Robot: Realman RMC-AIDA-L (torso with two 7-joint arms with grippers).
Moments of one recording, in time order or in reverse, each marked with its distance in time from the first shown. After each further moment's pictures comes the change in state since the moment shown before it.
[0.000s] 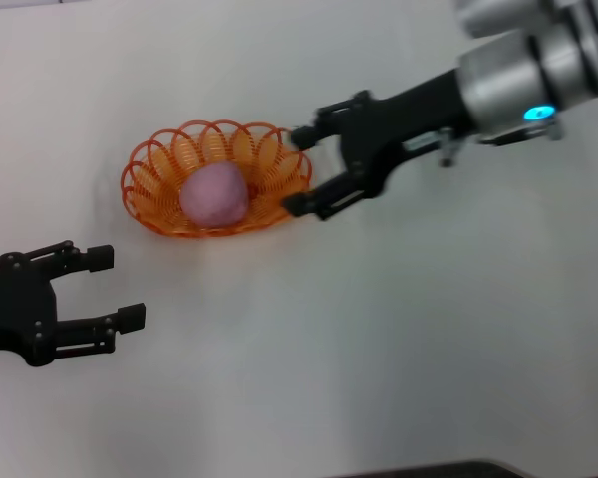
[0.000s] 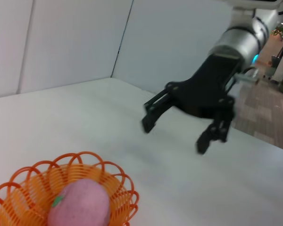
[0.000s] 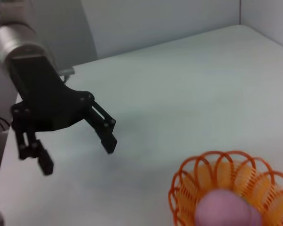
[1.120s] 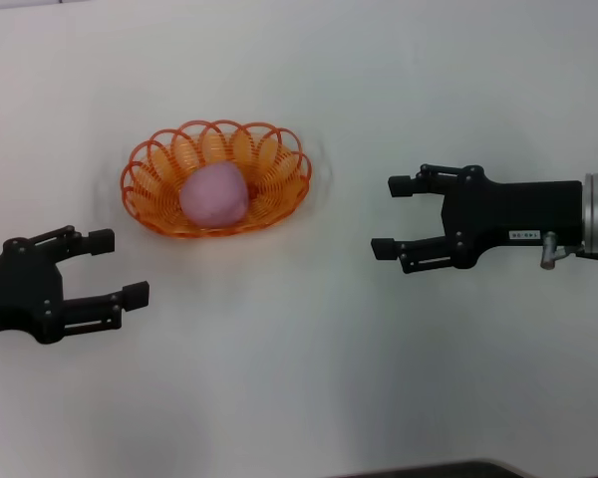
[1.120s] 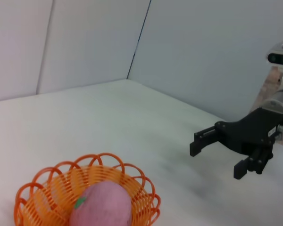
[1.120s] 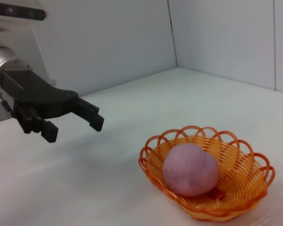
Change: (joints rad) left arm -0.021 0.001 -0.001 -0.046 -0.009 -0.072 0.003; right arm -0.227 0.047 0.408 0.287 -0.001 -0.059 -0.516
